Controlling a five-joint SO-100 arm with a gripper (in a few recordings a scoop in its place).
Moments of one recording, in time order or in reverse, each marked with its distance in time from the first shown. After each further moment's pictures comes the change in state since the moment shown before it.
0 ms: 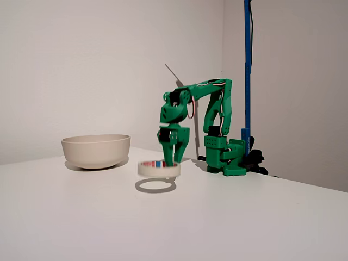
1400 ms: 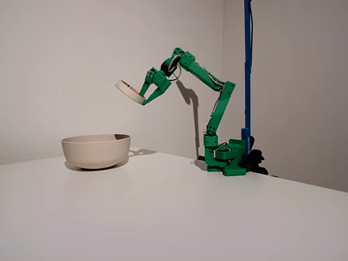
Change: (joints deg) arm 51.5 1.7 -45.1 15.6 -2.1
